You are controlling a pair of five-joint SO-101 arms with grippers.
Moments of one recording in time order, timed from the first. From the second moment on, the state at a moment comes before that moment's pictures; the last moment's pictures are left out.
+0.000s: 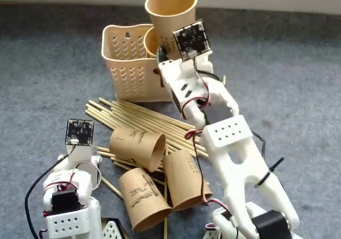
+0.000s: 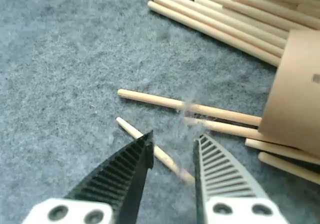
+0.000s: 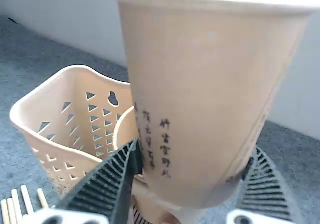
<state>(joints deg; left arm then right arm) -17.3 -104.1 96.0 71.8 -8.6 -26.2 -23.4 31.3 15.0 8.3</state>
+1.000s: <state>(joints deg) -17.3 -104.1 96.0 75.5 -8.6 -28.3 -22.3 31.3 13.3 4.7</state>
